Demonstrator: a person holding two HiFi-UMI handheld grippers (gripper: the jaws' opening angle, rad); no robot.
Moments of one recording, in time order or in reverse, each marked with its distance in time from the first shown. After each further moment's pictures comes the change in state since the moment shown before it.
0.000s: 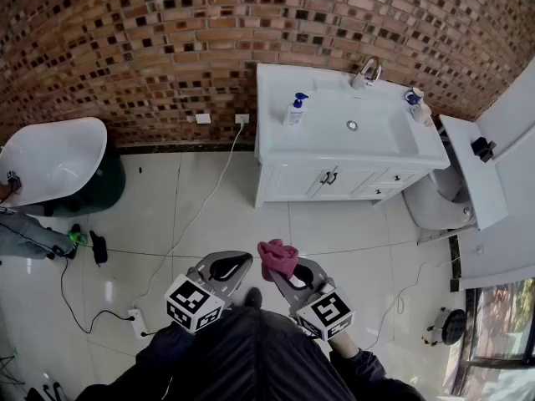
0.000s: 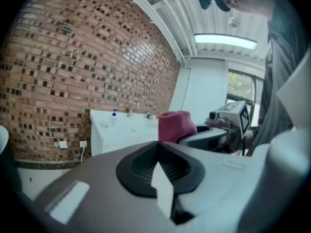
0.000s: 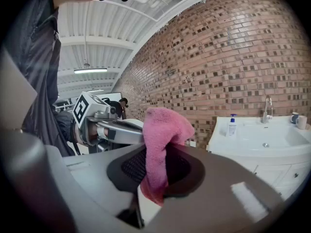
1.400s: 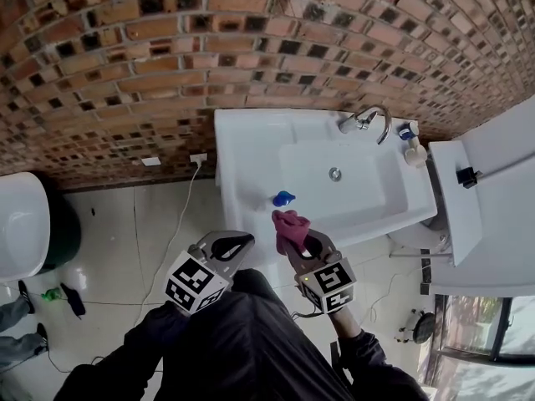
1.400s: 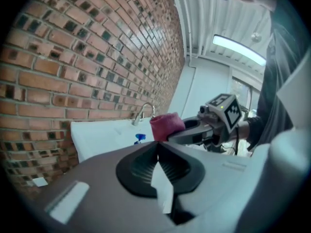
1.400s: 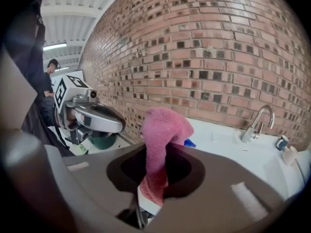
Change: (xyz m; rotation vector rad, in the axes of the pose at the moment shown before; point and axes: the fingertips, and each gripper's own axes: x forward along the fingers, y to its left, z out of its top) left arm 0.269 0.312 0.161 -0.023 0.076 -0.204; right arm 0.218 -0.402 0.090 0.034 0.296 -0.299
